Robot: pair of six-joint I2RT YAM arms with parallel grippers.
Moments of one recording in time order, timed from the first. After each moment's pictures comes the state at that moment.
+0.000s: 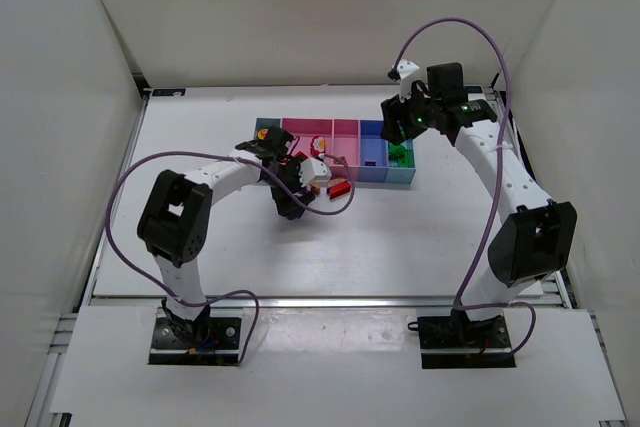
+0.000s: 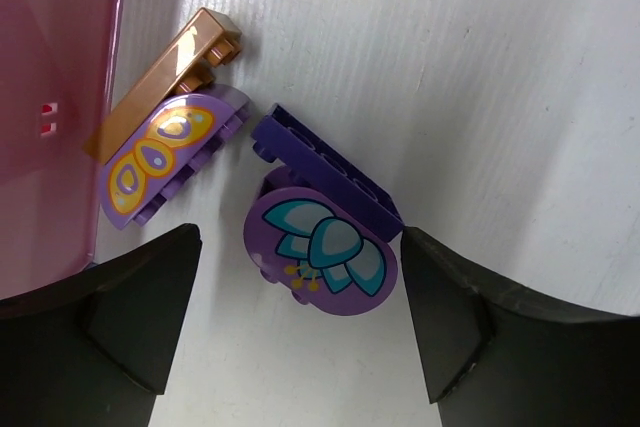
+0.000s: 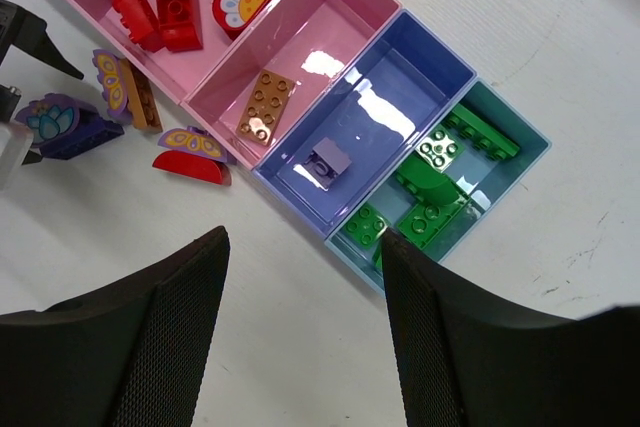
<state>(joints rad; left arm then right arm) -0.48 1.85 1.26 -0.59 0.40 0.81 0.28 1.63 1.56 -0.64 -0.38 -0.27</state>
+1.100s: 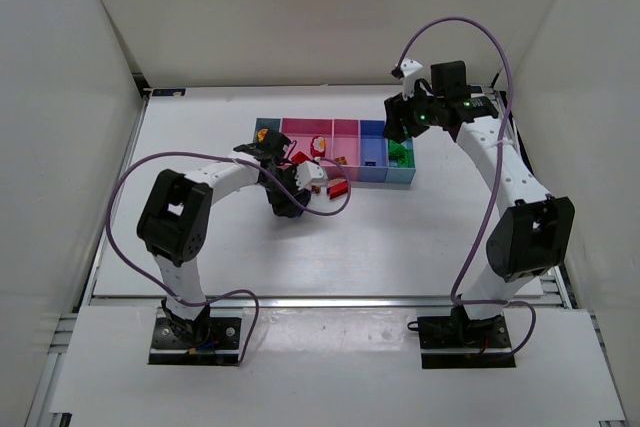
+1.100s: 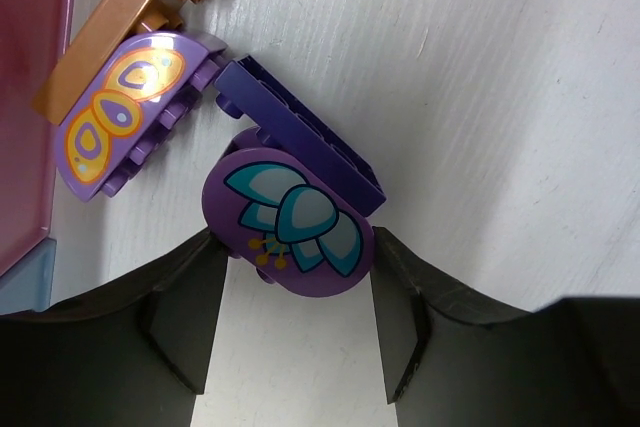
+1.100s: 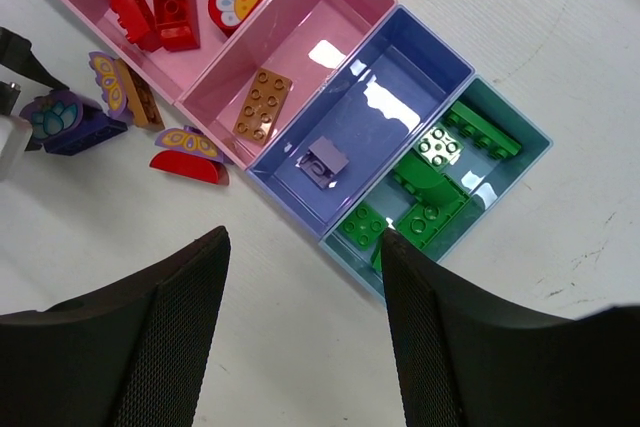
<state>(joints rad) -0.47 1.86 1.23 -0.60 0.38 0.78 0.25 1.66 1.58 -0.66 -0.42 -0.28</state>
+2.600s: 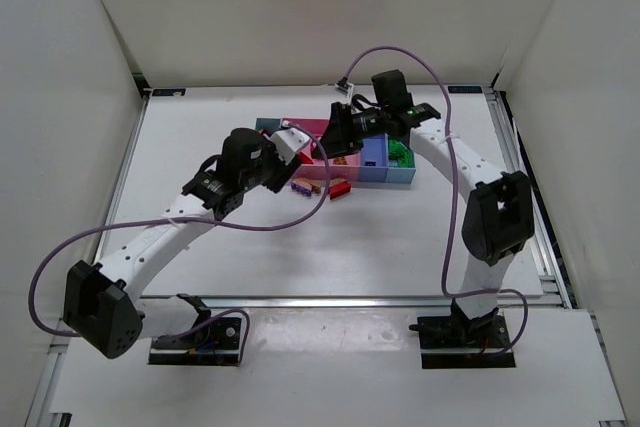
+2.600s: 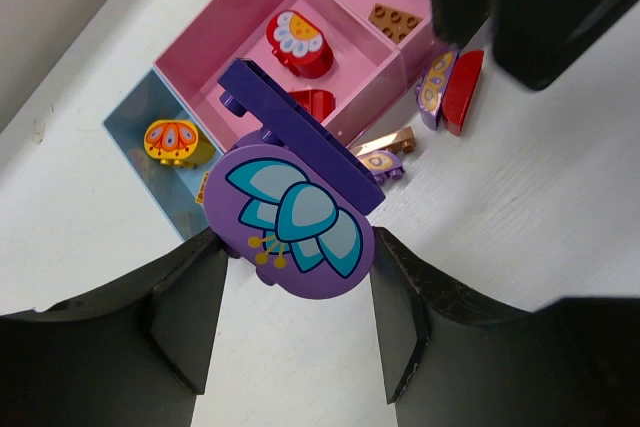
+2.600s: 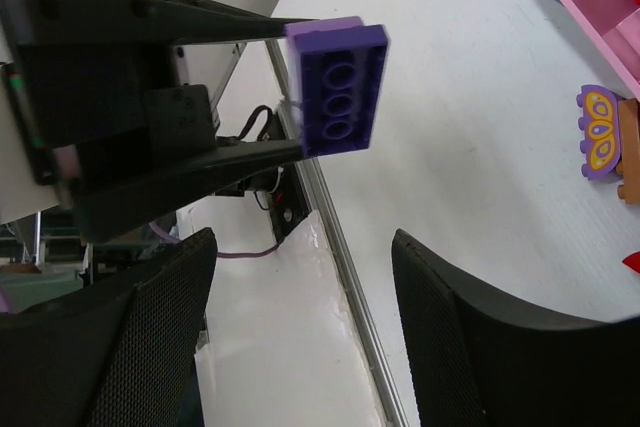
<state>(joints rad) -0.57 1.24 1.02 -0.26 0.02 0.39 0.47 1.82 1.60 -0.44 -1.04 0.41</state>
